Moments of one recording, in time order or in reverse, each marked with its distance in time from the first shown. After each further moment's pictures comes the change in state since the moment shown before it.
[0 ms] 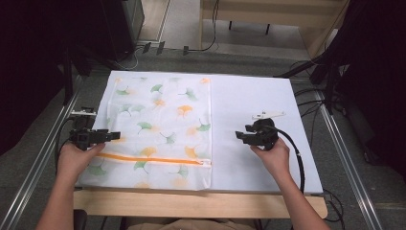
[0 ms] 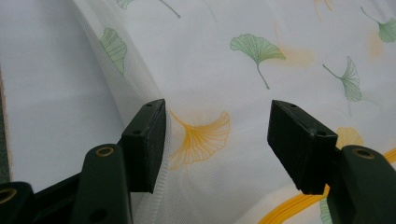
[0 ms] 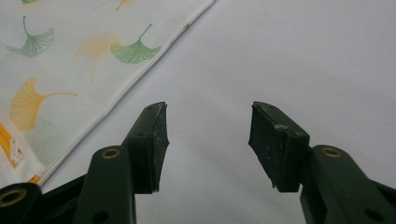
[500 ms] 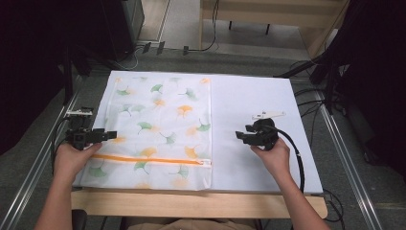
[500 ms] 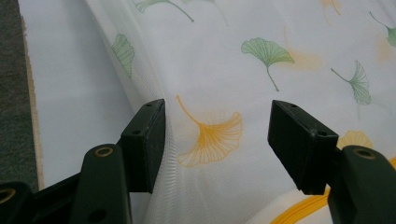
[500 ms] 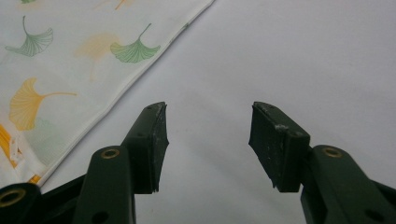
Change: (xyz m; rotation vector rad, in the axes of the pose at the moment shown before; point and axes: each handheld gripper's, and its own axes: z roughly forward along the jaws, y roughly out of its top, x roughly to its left) left arm 0.005 -0.001 -0.007 -0.017 0.028 -0.005; right arm 0.000 0.000 0.000 0.002 -0.003 -0.003
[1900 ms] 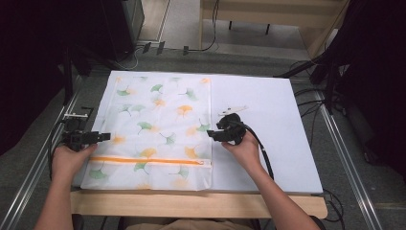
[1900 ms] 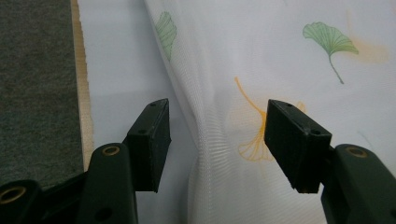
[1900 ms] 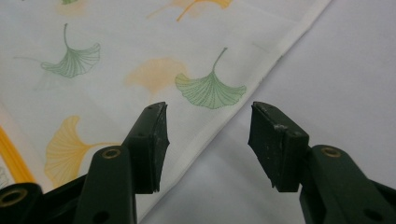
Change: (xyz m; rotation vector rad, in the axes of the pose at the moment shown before) left arm 0.027 -0.010 0.013 0.037 0.073 -0.061; right arm 0.059 0.035 0.065 0.057 0.079 -0.076
